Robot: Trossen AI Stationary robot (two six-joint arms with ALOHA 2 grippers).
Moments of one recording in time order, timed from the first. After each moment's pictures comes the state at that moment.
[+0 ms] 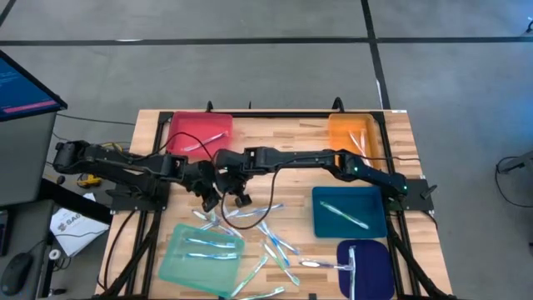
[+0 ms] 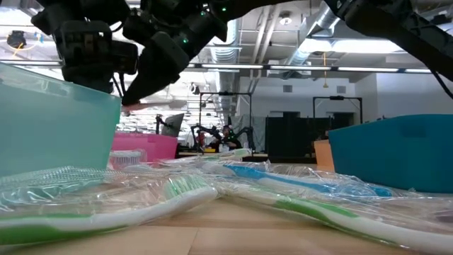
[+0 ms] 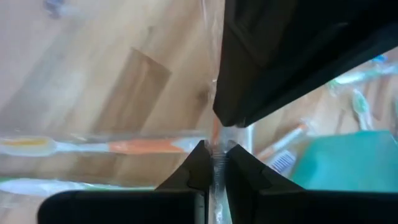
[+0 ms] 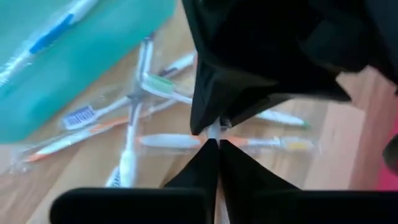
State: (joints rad) left arm 0.02 1.09 0.58 -0.48 0.08 -0.58; right arm -0.02 2.49 2.34 -0.77 -0.26 -0.44
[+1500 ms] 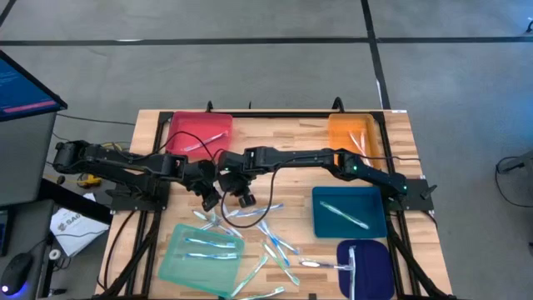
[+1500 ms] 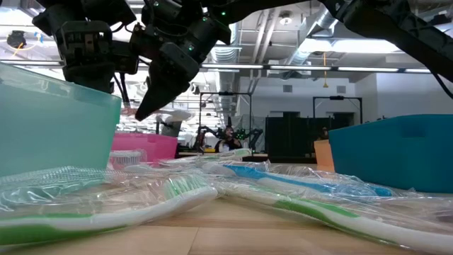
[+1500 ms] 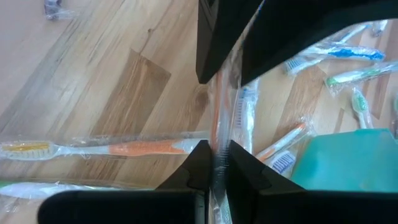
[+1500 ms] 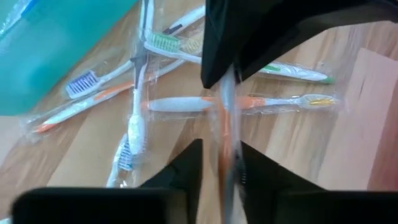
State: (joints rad) left arm 0.01 1.09 0.58 -0.48 0.11 -0.57; right arm -0.03 2.49 2.33 -0.86 -0.23 -0.42
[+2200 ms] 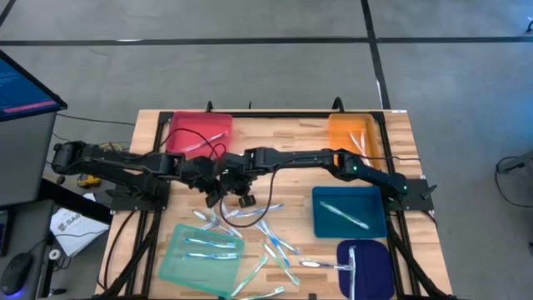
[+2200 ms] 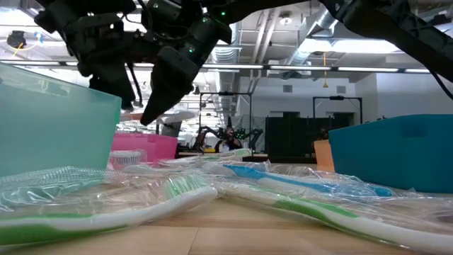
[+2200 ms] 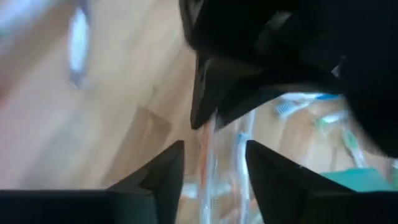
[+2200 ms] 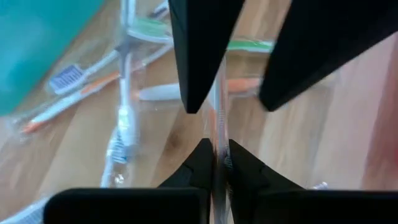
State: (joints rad) left arm 0.01 1.04 0.58 -0.38 0.01 -0.54; right arm -0.03 2.49 2.33 -0.89 -0.17 -0.35
